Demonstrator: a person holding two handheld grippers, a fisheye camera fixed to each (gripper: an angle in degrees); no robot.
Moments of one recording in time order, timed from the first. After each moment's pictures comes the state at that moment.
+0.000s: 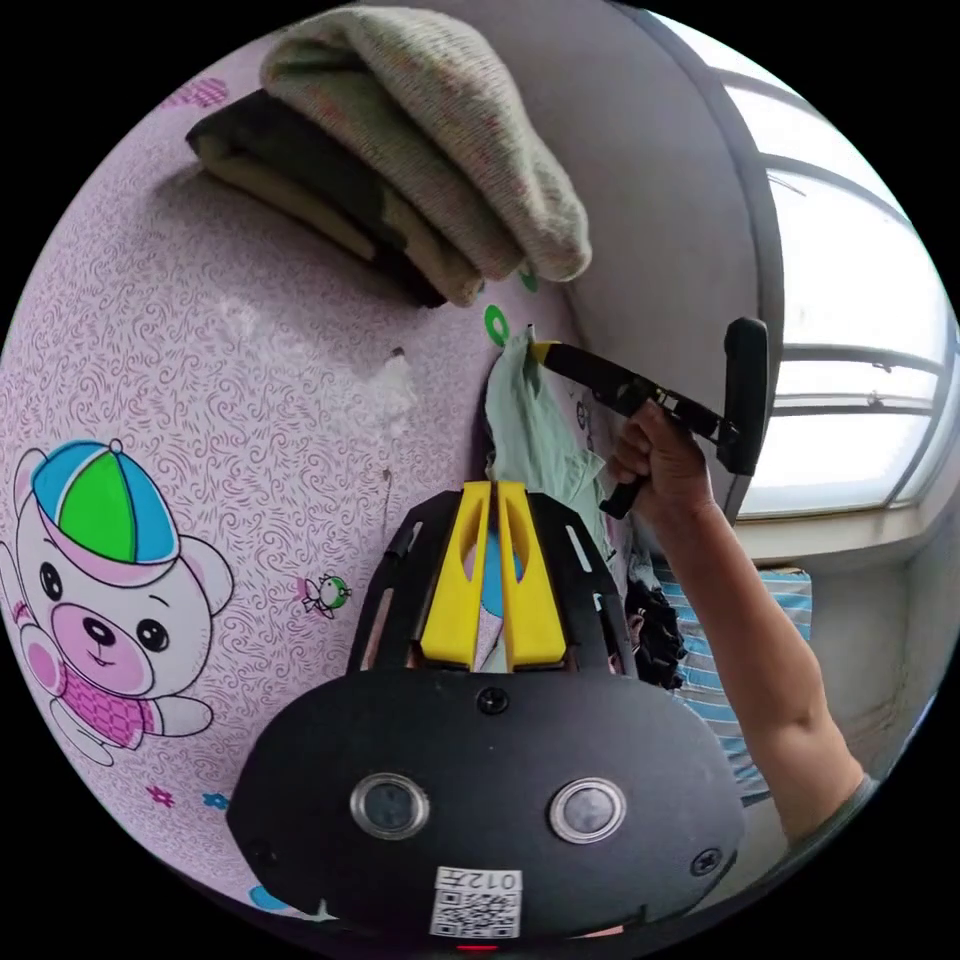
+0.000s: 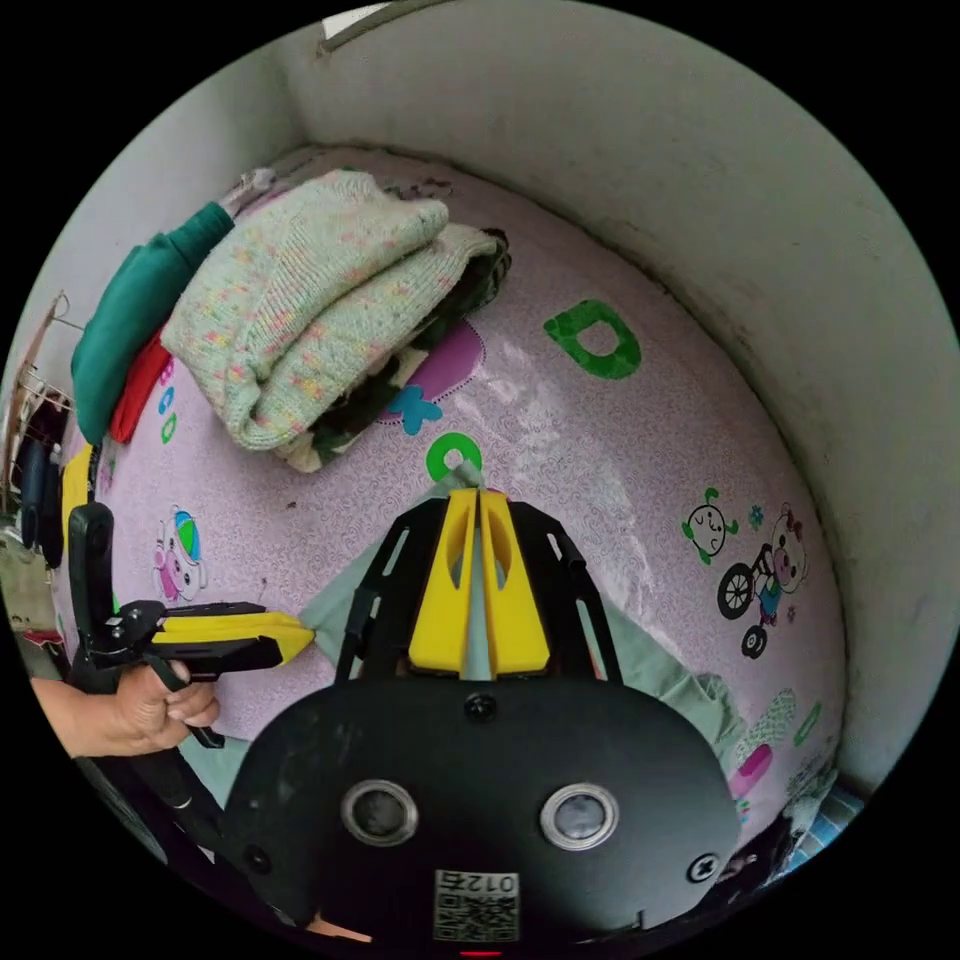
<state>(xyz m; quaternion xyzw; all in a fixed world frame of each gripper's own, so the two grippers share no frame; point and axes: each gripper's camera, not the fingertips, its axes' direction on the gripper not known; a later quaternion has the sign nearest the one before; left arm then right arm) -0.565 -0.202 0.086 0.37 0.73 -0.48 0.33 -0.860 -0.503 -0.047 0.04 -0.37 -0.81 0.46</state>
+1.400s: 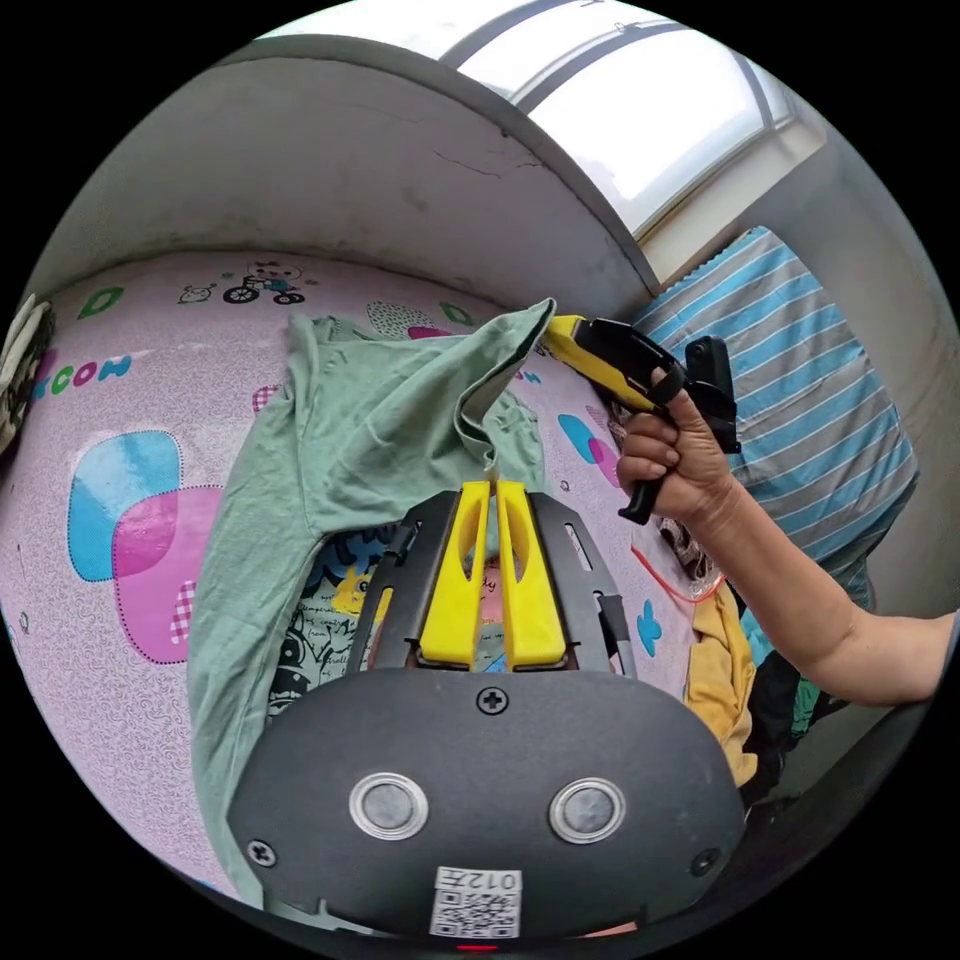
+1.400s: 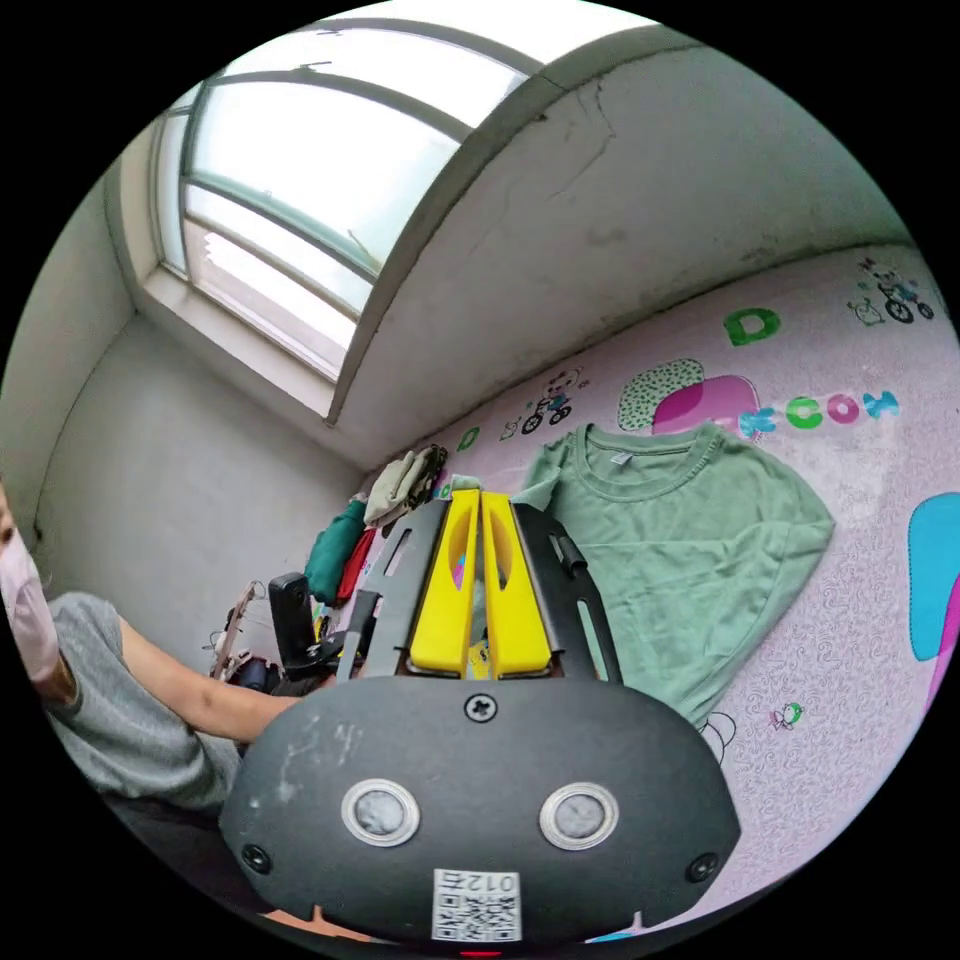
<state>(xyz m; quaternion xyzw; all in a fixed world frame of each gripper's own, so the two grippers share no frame) -0.314 -0.283 -0.231 0.56 0.58 -0.24 0.55 -0.568 -0.867 0.371 -0.09 -0.71 -0.45 0.53</state>
